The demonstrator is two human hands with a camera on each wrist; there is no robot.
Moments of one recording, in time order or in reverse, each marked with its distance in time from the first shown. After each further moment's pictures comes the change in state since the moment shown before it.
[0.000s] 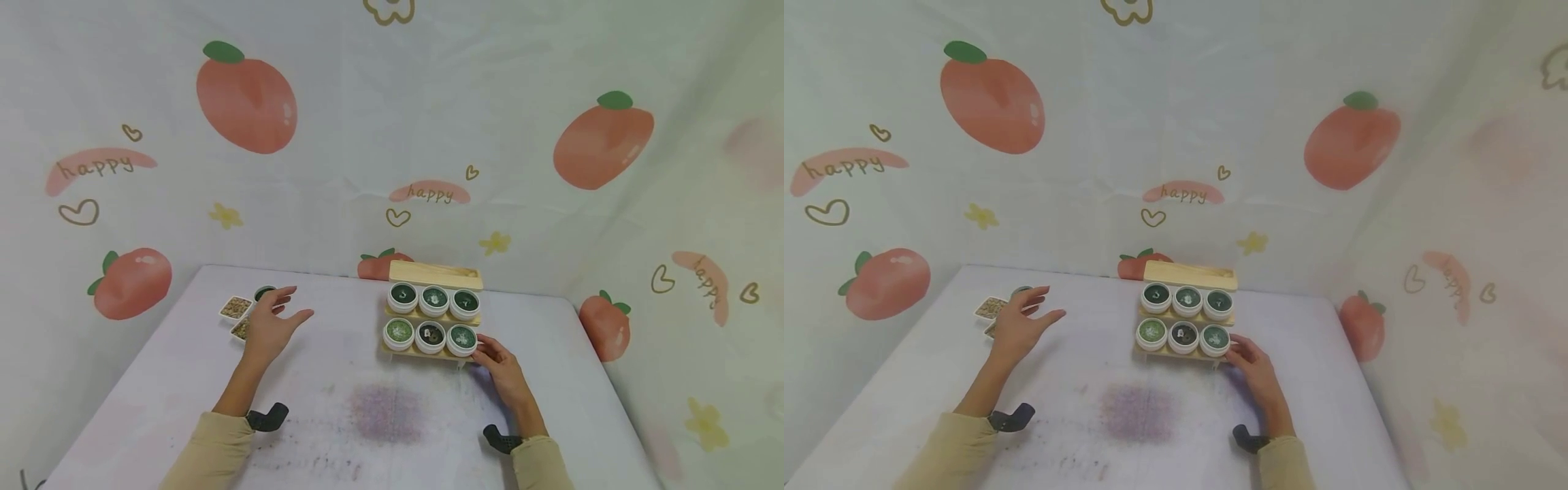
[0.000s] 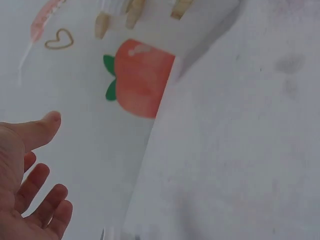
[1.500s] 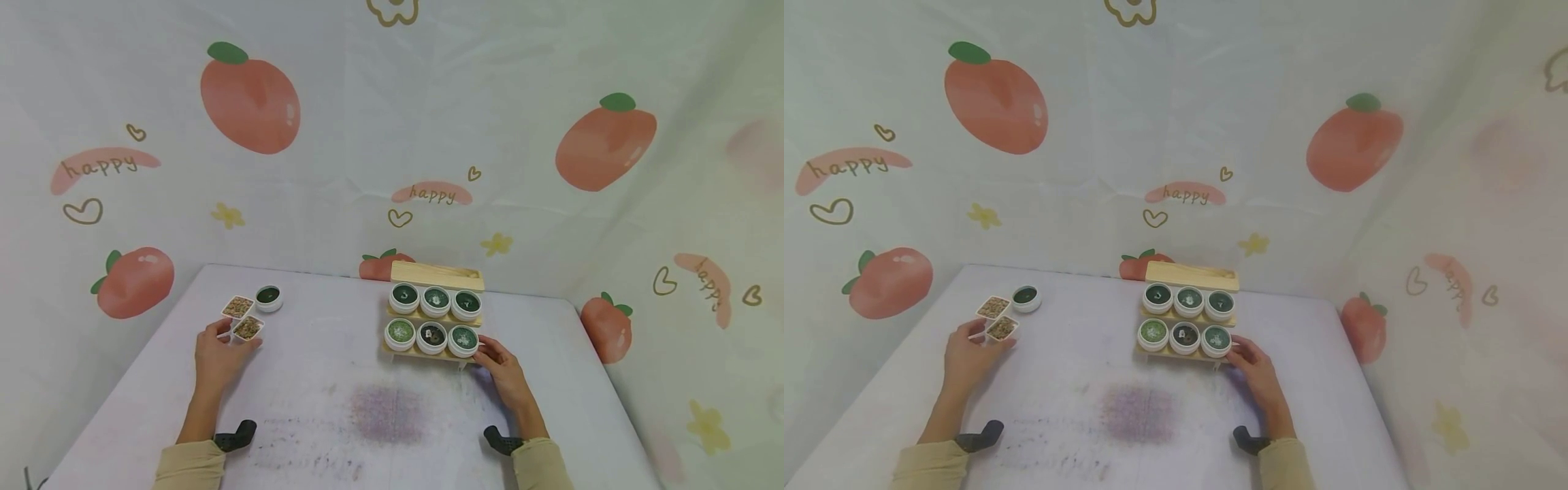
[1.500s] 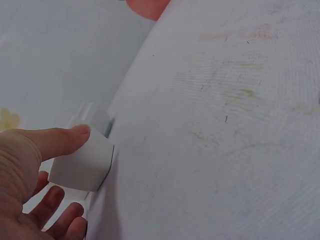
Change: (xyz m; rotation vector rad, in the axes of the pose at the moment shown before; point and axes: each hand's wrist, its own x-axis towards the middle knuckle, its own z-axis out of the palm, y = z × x) left_hand -0.025 -0.071 -0.057 0.187 0.115 -0.358; right_hand -0.002 0.001 0.001 0.055 0.007 -0.013
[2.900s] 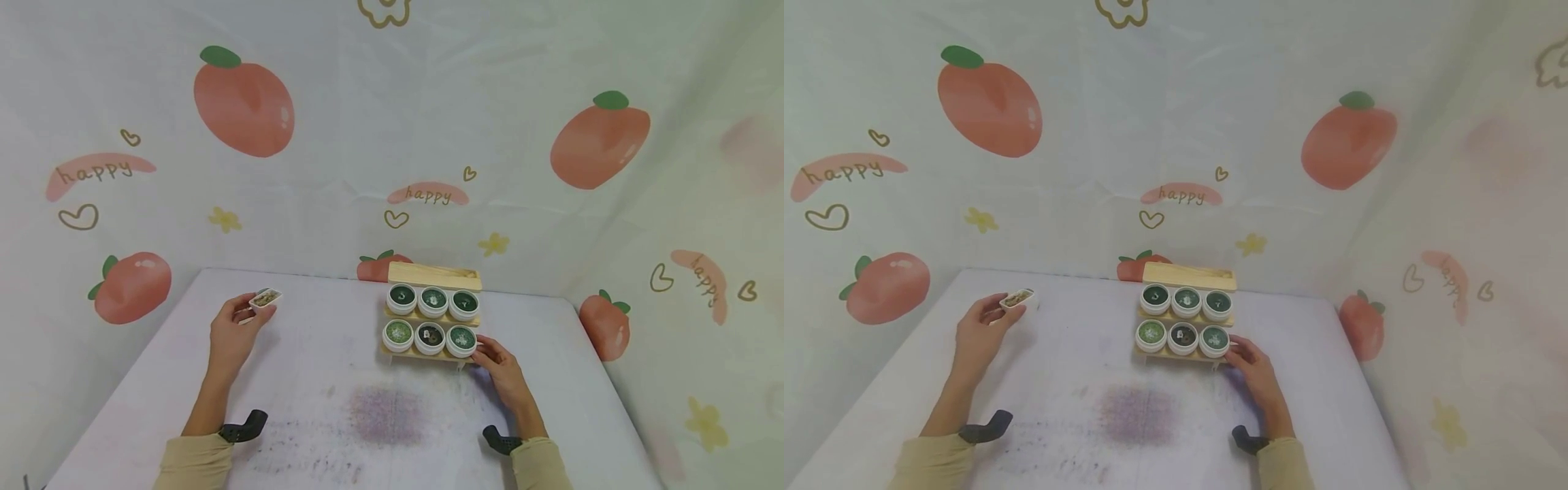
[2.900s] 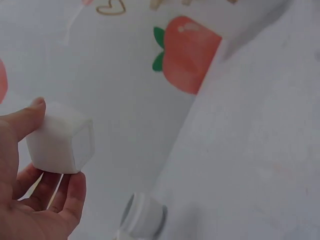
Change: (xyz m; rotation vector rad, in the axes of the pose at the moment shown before) left_hand -0.008 0.068 0.000 -0.239 -0.033 0.109; right_hand 0.000 -0.001 0.000 -0.040 0.002 0.004
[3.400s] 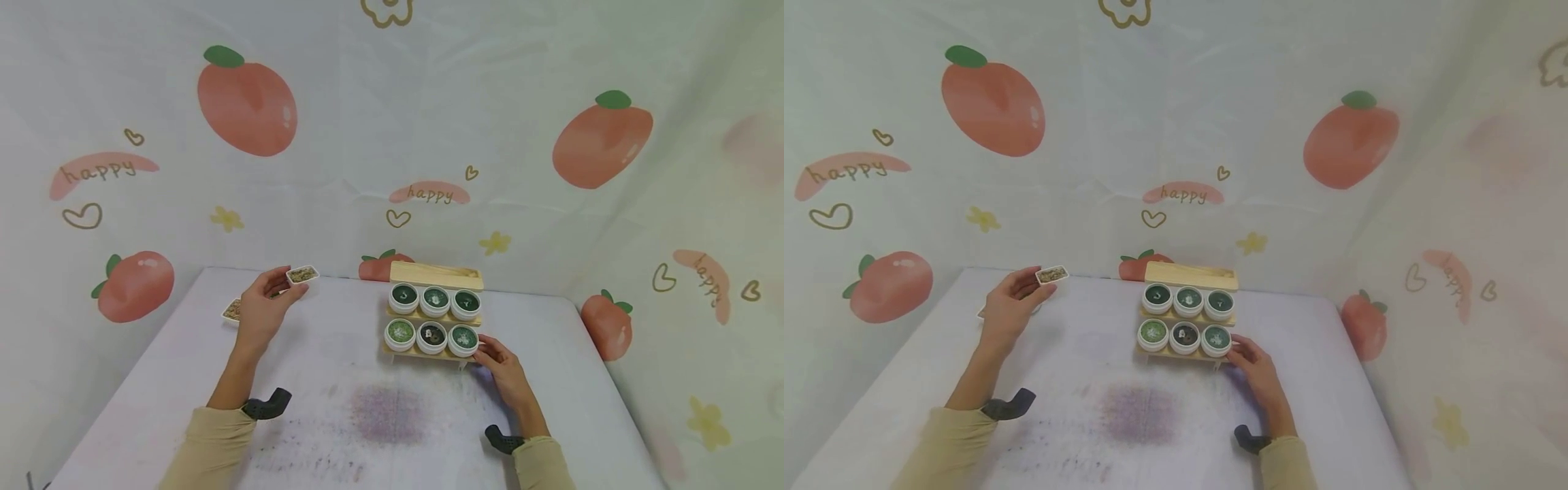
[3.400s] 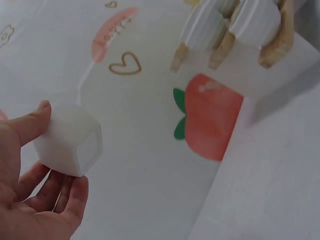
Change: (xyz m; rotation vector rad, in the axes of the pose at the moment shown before) left_hand 0.005 0.054 0.029 -0.191 -0.113 0.150; right_hand 0.002 0.001 0.000 -0.012 -0.004 0.004
